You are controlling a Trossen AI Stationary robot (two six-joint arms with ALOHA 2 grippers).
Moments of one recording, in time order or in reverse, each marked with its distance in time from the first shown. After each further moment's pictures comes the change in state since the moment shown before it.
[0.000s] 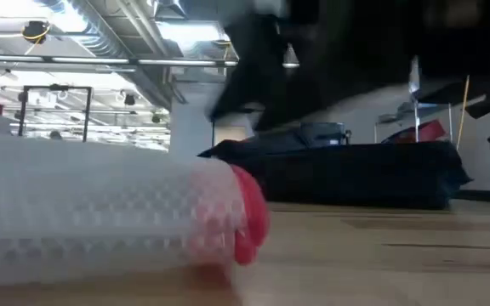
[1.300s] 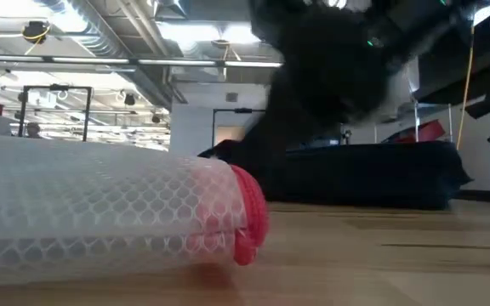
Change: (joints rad) left arm 0.008 -0.001 0.000 0.013 0.006 0.010; right arm -0.030 -0.015 -0.232 0.332 0.221 0.489
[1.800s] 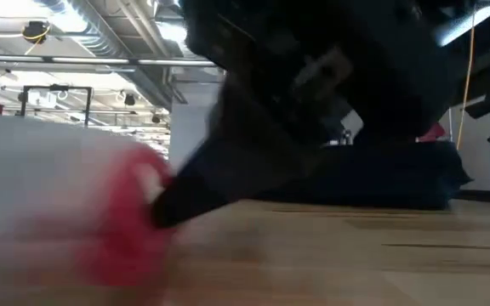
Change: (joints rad) left arm 0.028 0.000 0.000 0.011 -0.020 0.026; right arm 0.018 0.226 0.232 0.044 -0.308 -0.049
